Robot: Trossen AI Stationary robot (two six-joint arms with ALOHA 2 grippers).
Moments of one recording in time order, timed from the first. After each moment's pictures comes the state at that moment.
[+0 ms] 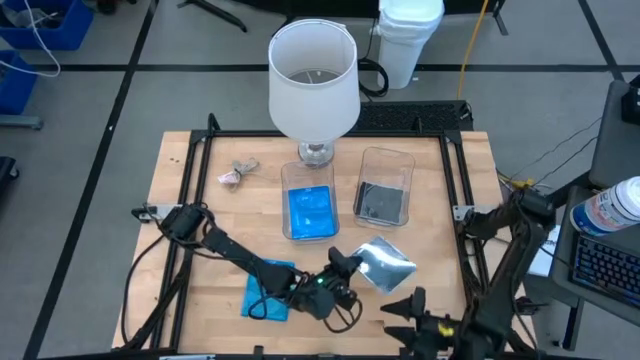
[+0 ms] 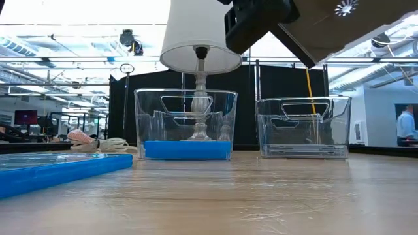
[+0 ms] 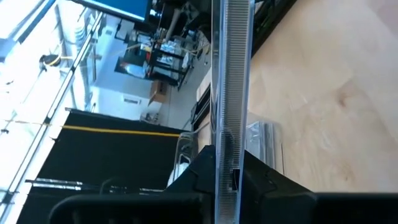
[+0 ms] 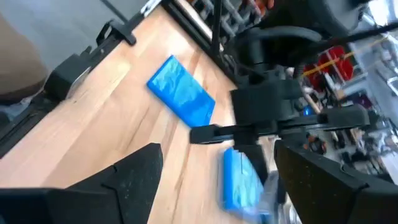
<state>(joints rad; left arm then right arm) -0.49 2.14 1.54 0.24 -1.02 0.88 1.08 1.71 1.36 -0.60 1.09 0.05</state>
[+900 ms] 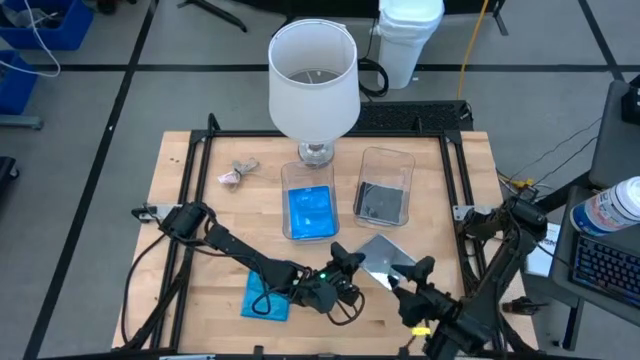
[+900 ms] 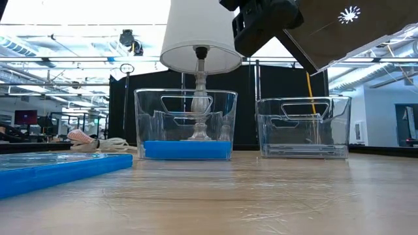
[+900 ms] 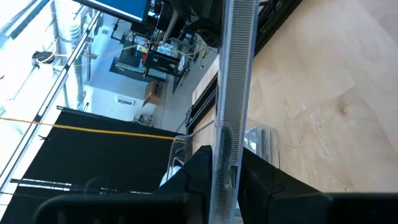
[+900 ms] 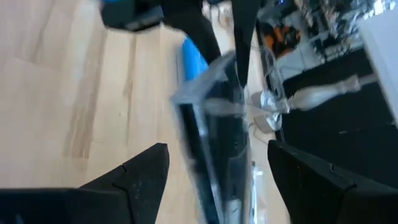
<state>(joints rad) -0.47 2.14 1.54 0.26 -0.98 0.86 0.97 1.79 1.48 -1.43 1.02 0.80</state>
